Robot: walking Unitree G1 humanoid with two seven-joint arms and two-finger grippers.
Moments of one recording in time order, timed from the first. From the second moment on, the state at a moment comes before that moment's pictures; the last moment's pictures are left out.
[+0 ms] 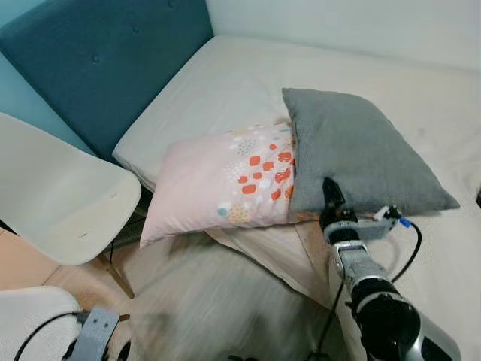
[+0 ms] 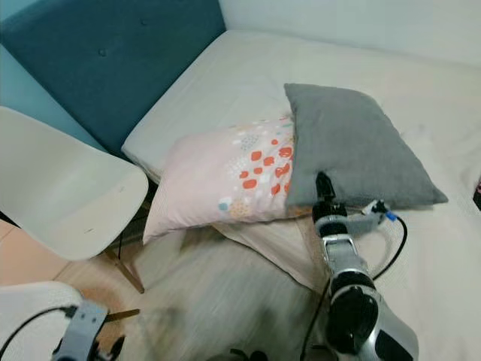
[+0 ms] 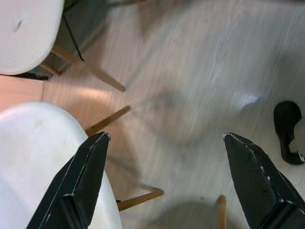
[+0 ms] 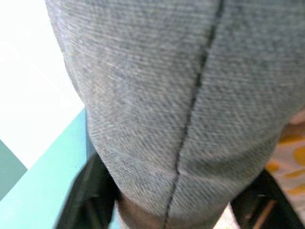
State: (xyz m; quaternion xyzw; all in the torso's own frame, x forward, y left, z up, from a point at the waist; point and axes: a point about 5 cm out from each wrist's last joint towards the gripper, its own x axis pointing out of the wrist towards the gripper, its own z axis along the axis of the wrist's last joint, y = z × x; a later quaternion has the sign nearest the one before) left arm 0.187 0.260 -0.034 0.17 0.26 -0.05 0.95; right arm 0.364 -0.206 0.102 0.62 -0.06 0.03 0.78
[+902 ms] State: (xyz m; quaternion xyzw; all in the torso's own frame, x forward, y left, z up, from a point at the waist) left arm 0.254 0.240 -0.017 0.04 0.24 0.09 0.97; right arm 0.390 -0.214 0.251 0.43 -0.27 0.26 0.82
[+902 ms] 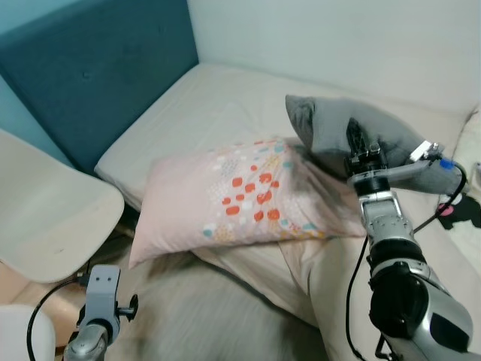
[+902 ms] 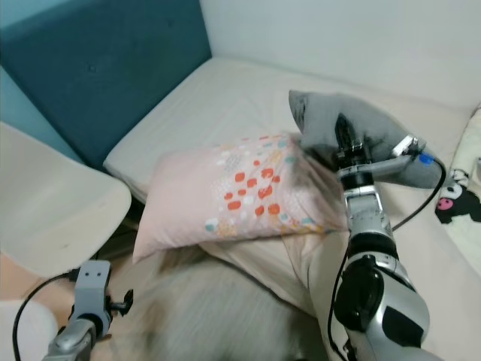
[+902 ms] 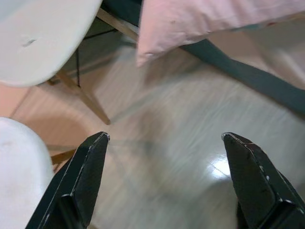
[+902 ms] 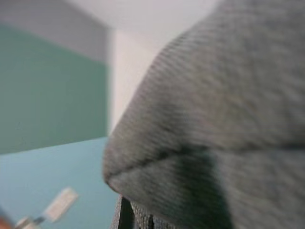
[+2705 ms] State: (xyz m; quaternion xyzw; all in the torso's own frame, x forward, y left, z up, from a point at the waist) left arm 0.210 0.192 -0.067 0.00 0.38 0.06 0.92; right arm 0.331 -0.056 0.117 0.24 0.04 0.43 0.87
